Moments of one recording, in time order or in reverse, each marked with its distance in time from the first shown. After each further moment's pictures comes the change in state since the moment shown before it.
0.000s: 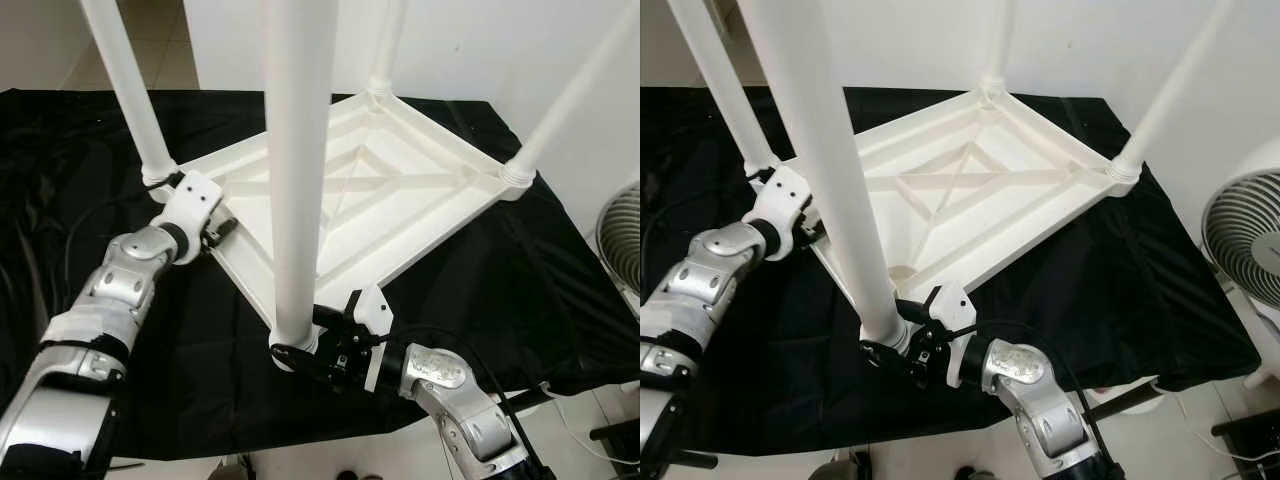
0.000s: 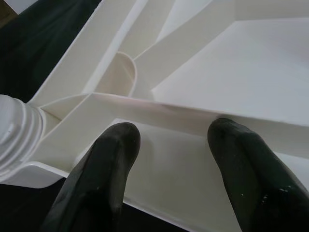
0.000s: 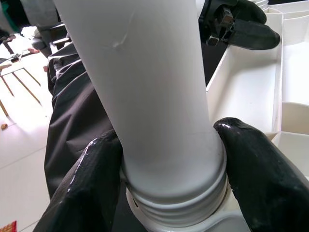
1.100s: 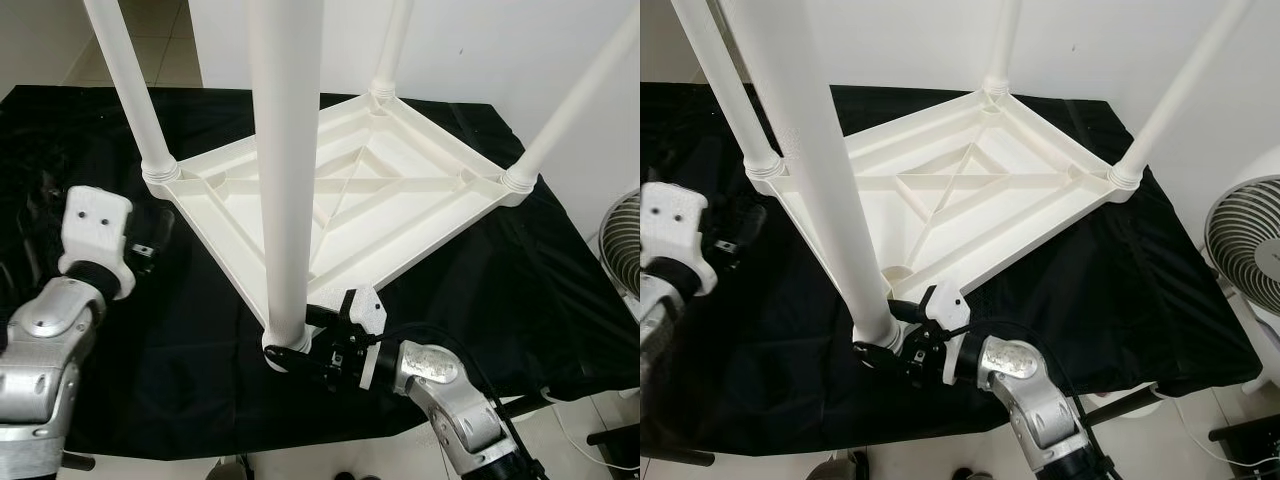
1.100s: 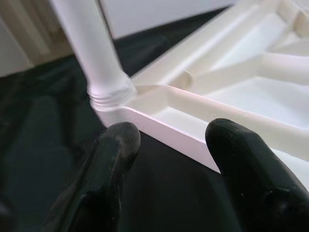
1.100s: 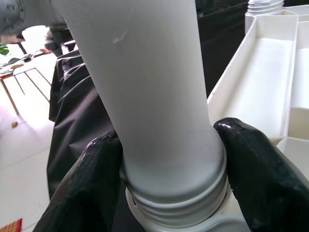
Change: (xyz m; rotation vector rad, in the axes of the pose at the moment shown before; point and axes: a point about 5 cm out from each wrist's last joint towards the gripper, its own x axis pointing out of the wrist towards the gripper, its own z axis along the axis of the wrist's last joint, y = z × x) left arm -0.098 -0.010 -0.001 -0.217 -0.218 0.234; right arm 0.005 -0.003 -0.004 0.000 -0.028 0.009
